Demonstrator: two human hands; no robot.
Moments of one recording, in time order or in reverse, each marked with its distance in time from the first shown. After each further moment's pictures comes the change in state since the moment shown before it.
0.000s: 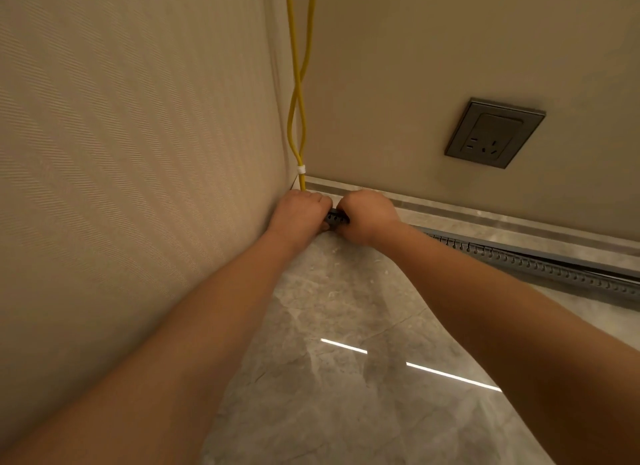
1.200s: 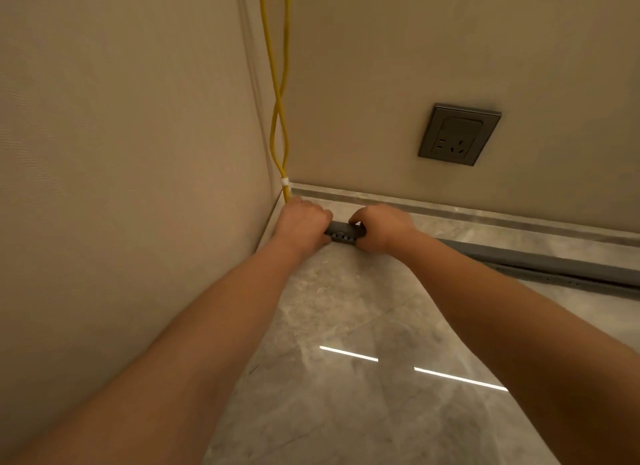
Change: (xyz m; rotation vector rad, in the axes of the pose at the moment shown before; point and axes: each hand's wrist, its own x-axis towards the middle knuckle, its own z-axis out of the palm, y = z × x) left_hand -0.006 0.031 -0.027 0.144 -0.090 0.058; right_hand -0.037 0.037 0.003 0.097 -0.094 0.122
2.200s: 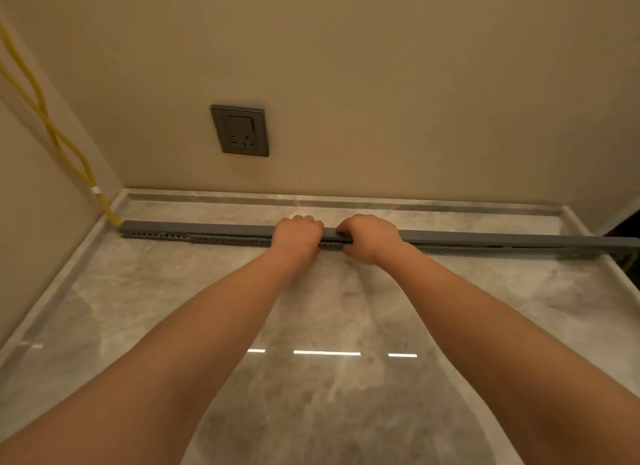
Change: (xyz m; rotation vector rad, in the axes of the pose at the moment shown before) left_hand 0.055 0.291 -0.110 -0.156 -0.095 0.061; right_hand -0.186 0.247 -0.014 0.042 0.042 0.164
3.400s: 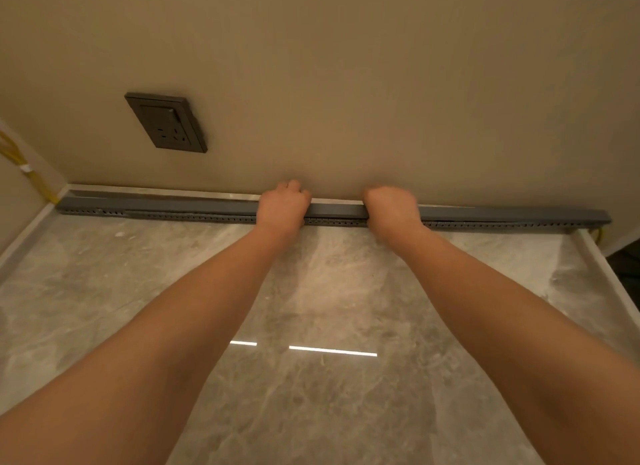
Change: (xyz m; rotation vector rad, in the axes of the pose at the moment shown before) left_hand 0.096 0.053 -0.015 0.038 0.066 -0.160; right_hand 0.049 0.136 -0.019 -0.238 0.115 0.026
